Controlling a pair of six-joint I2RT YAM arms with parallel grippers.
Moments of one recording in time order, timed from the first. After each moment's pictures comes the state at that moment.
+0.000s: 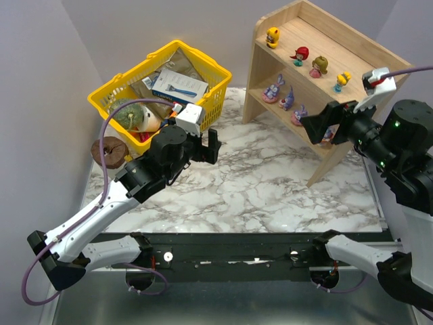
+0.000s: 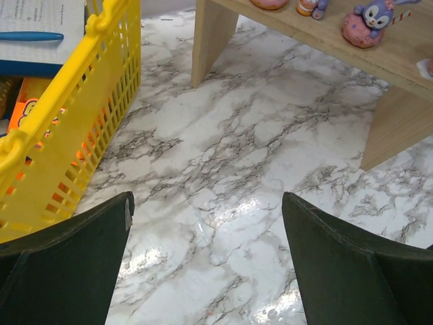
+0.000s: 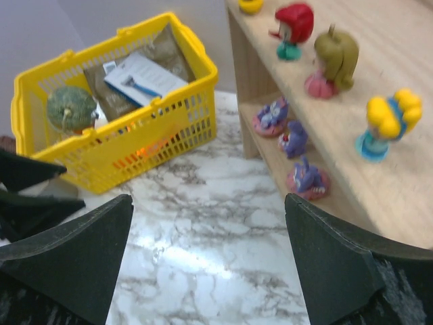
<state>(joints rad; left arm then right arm) -0.83 1.05 1.17 -0.40 -0.30 -0.26 0.47 1.06 1.85 -0.92 0.06 0.14</state>
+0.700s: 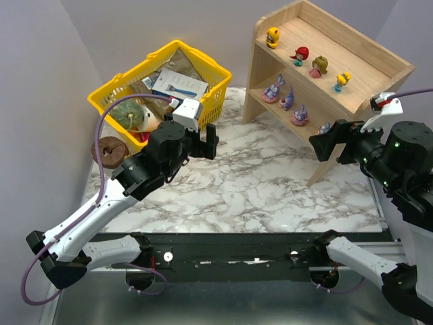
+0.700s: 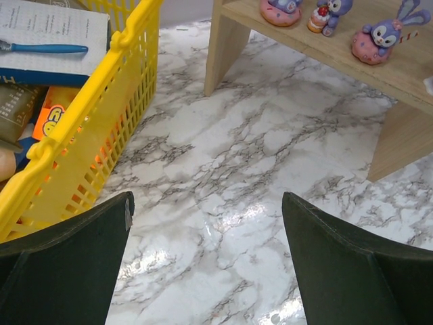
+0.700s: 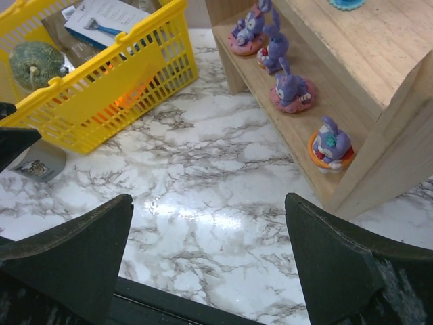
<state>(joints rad) -0.83 1.07 1.25 -0.46 -0.35 -0.25 0.47 0.92 1.70 -1.08 0.16 0.25</state>
